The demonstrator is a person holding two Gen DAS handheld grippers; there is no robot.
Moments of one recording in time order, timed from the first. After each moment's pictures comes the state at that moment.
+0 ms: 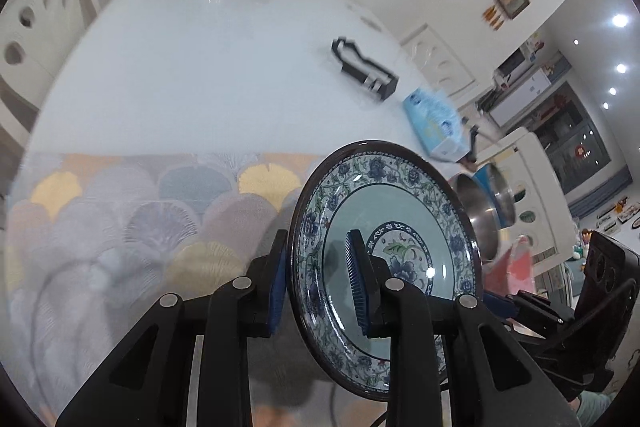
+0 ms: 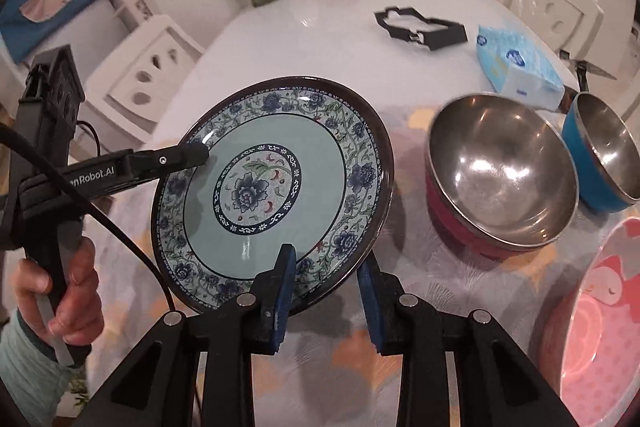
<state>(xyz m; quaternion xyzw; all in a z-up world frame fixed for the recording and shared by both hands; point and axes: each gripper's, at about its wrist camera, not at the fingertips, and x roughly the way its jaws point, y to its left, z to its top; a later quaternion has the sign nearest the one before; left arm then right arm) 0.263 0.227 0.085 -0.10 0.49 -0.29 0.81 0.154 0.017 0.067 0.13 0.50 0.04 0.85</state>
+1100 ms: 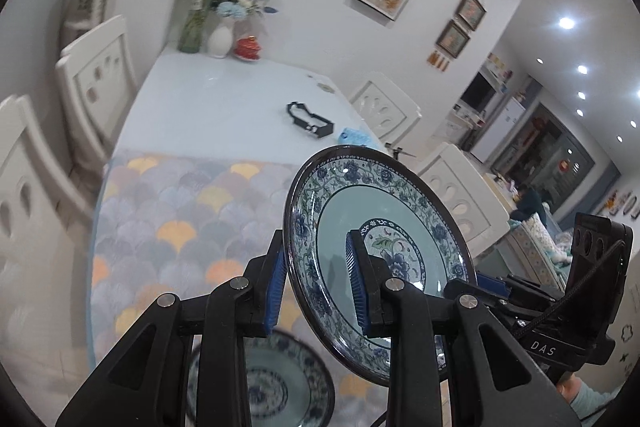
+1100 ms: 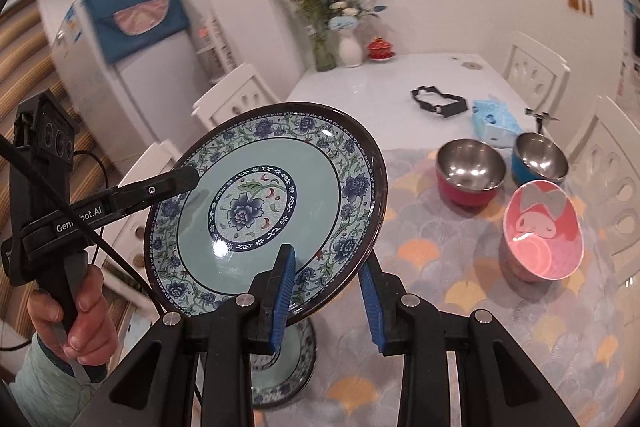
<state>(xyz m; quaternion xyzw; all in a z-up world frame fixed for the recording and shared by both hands) 0.048 0.302 0.205 -0.11 0.38 -0.30 0.87 -0.040 0.085 0.201 0.11 0.40 0.09 0.91</state>
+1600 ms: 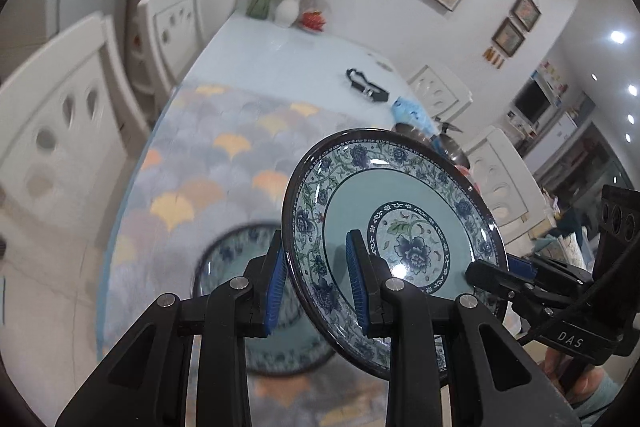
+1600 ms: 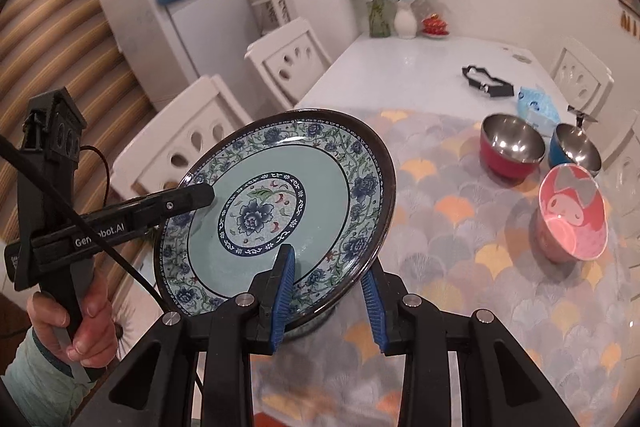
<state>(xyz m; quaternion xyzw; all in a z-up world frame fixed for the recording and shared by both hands) -0.040 0.314 0.158 -0.13 0.43 -0.19 0.87 -0.084 0.106 0.175 0.06 0.44 0.17 0.88</state>
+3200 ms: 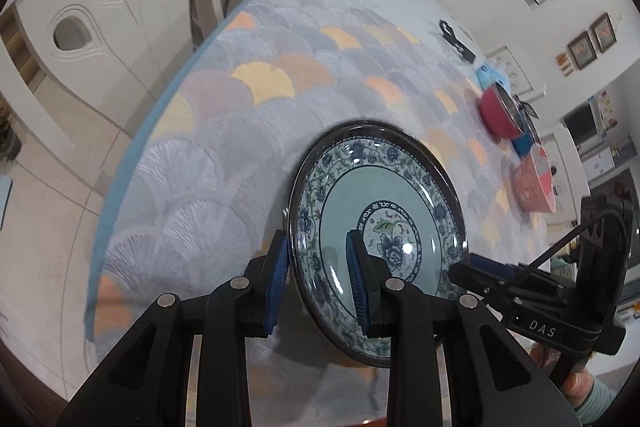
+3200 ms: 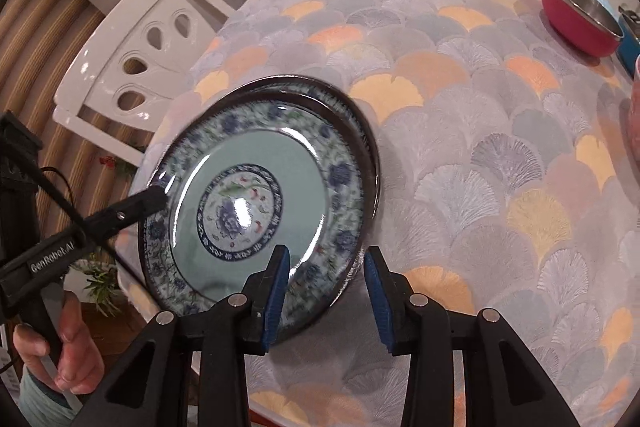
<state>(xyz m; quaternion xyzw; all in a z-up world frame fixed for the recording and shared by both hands) -0.036 0.373 0.047 -0.19 0.53 -0.10 0.82 -0.039 0.145 0.033 0.07 0.59 0.18 0.78</state>
